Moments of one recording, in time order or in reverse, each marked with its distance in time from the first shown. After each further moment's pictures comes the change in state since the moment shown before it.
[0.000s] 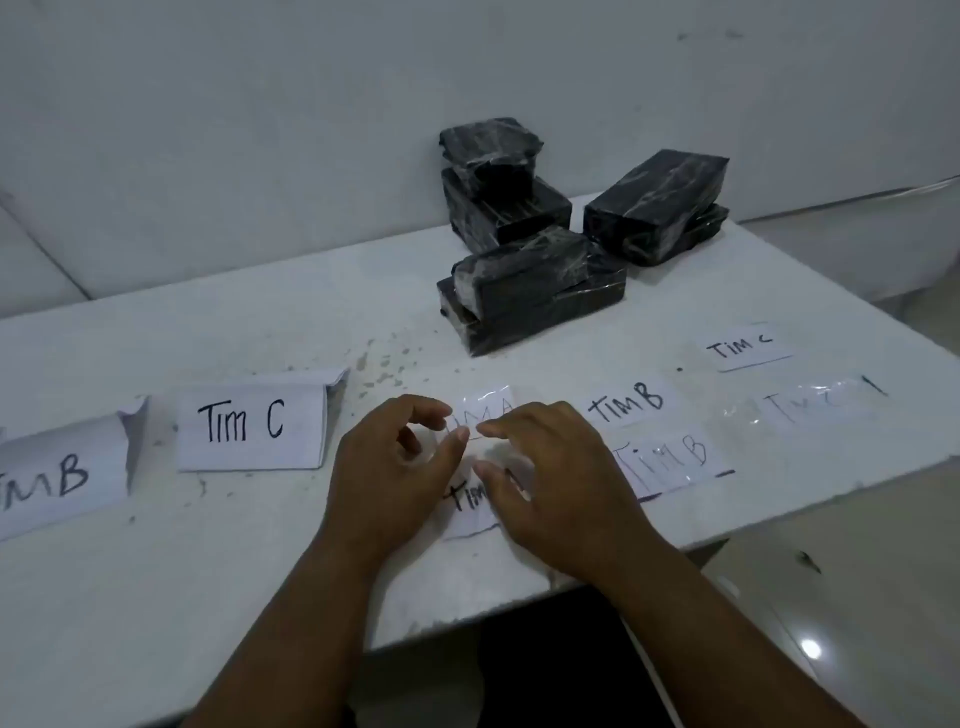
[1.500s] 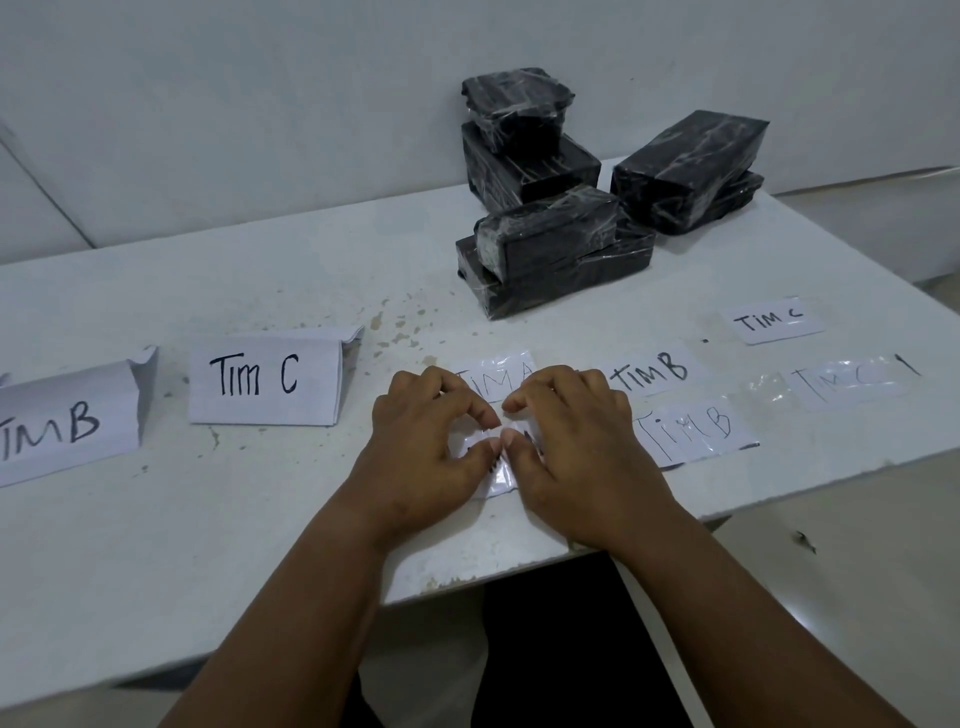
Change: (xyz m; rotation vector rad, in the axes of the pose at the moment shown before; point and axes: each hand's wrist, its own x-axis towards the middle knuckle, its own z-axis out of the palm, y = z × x) left_hand -0.006 -0.009 0.001 0.201 -0.279 0.113; right_hand 0.001 0.006 0.009 -0.209 -0.054 0.009
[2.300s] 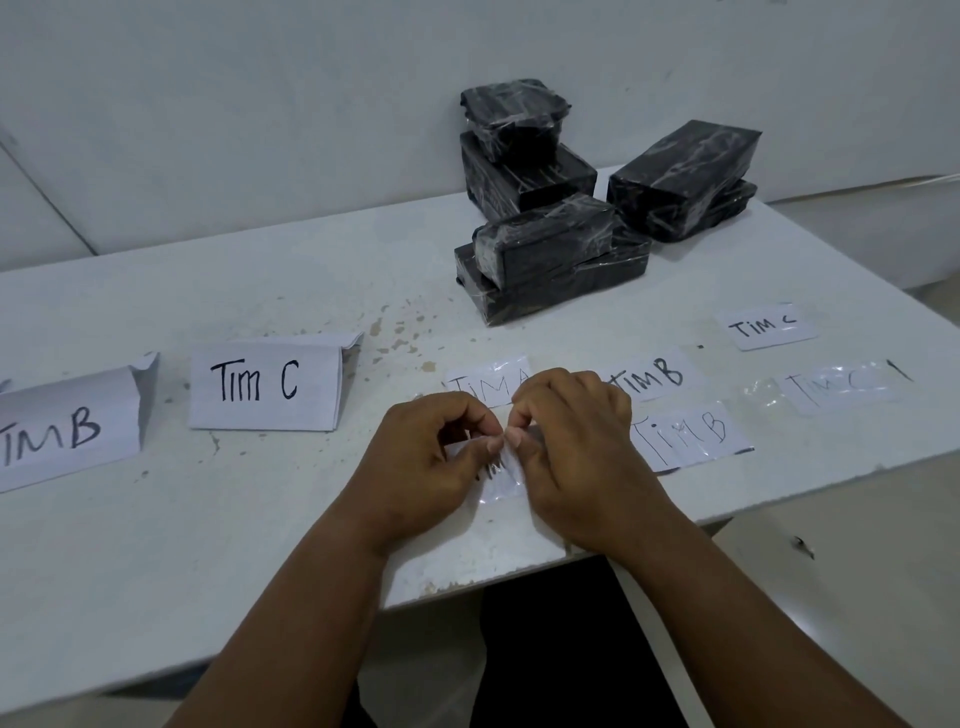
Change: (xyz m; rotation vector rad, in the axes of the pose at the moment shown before) left_hand -0.004 0.011 -0.008 -0.320 0.024 0.050; right_hand -0.003 0.000 -0.005 0.084 0.103 -0.085
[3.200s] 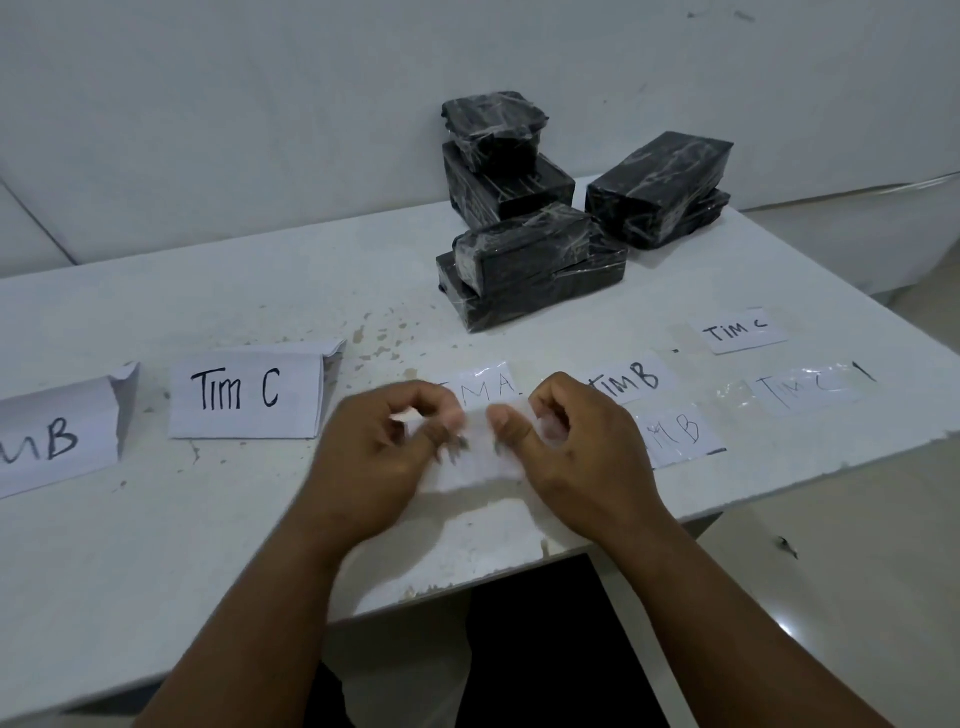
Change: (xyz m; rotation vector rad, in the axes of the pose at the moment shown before) left_hand -0.004 0.022 -0.019 -0.122 0.144 -0.063; right_hand 0.000 0.003 -0.017 0.269 0.130 0.267
